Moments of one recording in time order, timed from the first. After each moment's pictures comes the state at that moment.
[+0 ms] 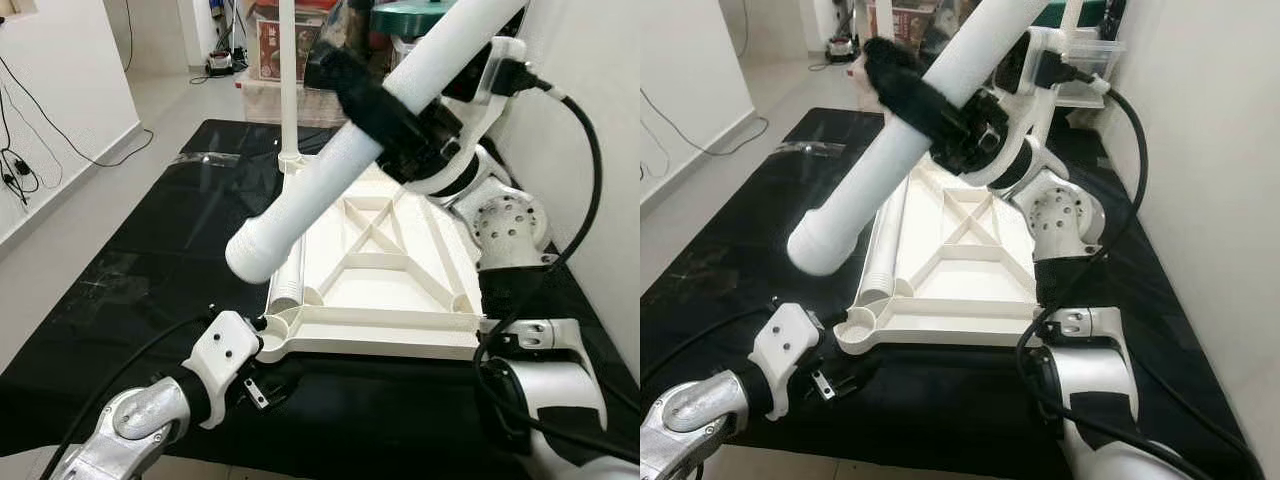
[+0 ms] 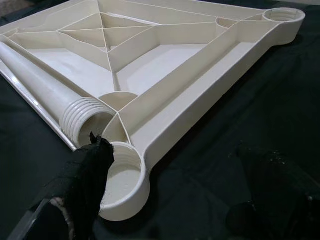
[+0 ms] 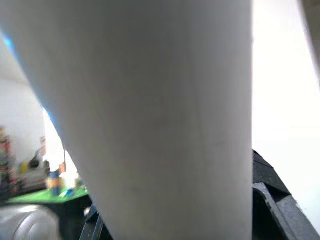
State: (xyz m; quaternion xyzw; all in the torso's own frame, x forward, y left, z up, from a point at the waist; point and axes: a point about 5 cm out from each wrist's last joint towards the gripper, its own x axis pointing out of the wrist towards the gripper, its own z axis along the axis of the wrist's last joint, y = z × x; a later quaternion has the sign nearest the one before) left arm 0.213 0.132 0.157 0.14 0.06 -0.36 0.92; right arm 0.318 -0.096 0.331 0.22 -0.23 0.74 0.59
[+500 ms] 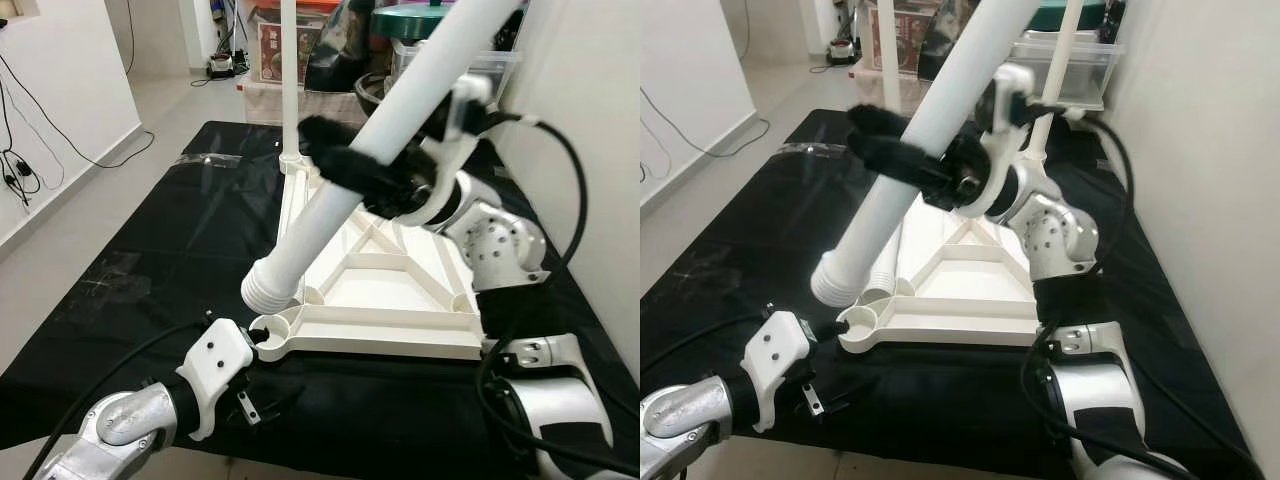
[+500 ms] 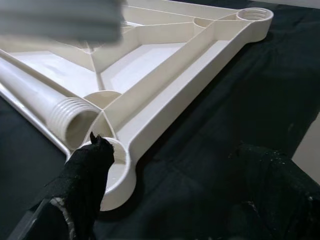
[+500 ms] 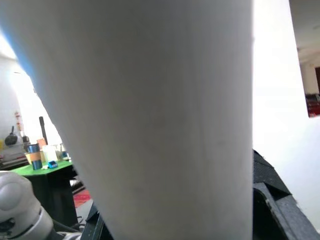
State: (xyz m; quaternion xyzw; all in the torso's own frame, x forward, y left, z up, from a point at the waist) left arm 0.208 0.140 0.163 0.15 0.06 -0.39 0.91; right arm 0.325 -0.092 0.306 0.16 -0.18 0.73 0.64
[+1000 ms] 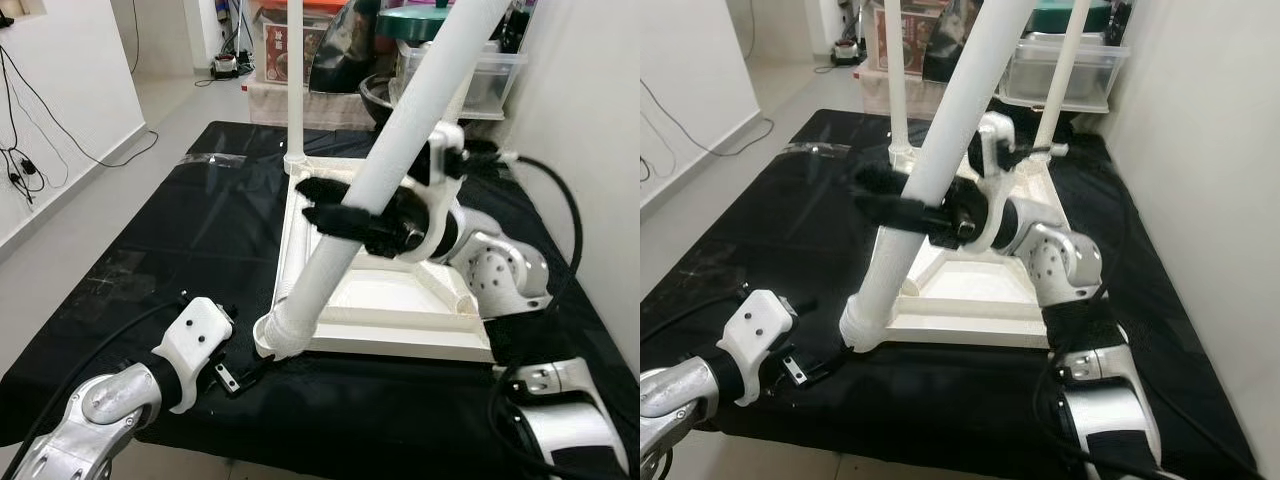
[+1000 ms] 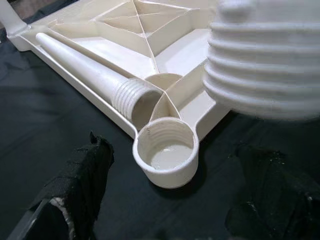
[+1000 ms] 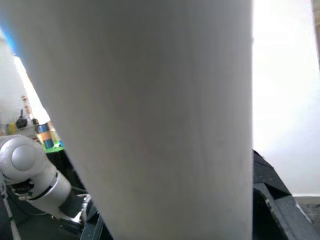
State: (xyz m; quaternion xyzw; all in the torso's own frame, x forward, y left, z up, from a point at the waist) left arm 0.228 0.161 0.167 0.18 0.06 -0.32 0.93; right arm 0.312 -0.096 0.278 0.14 -0.12 0.75 0.63
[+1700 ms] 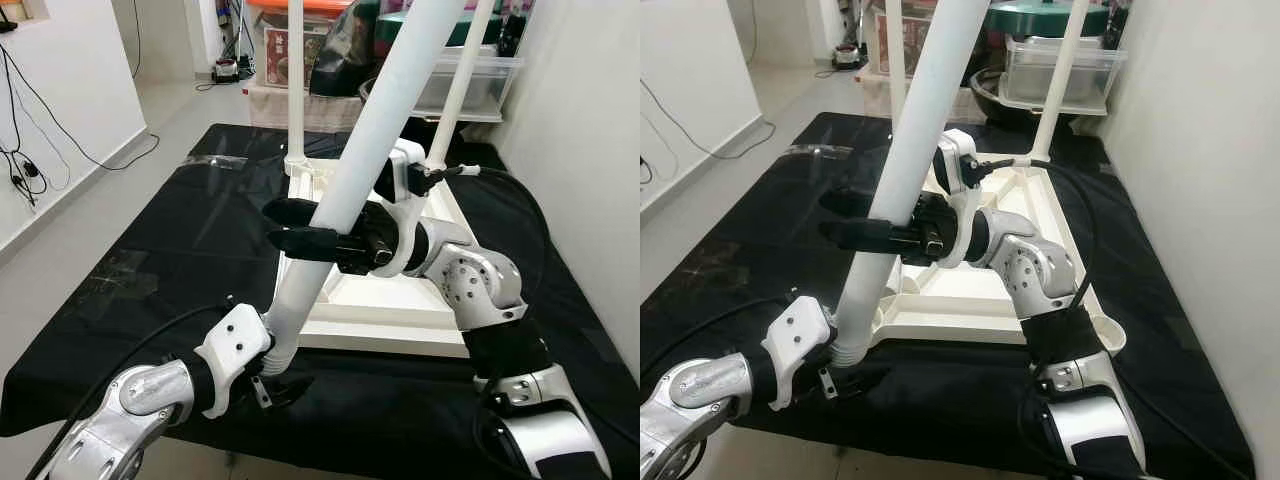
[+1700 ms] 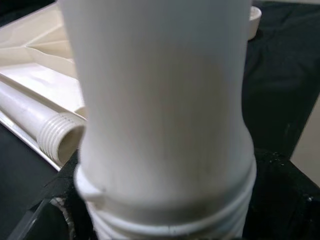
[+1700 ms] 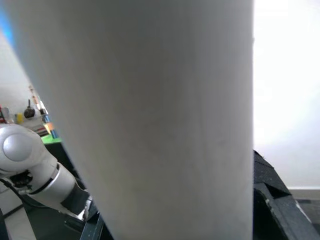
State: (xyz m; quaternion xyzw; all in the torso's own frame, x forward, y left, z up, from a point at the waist) left arm 0.225 0.125 0.165 0.16 0.06 -0.43 0.89; right arm 0.306 -0.074 0.269 0.13 -0.10 0.76 0.63
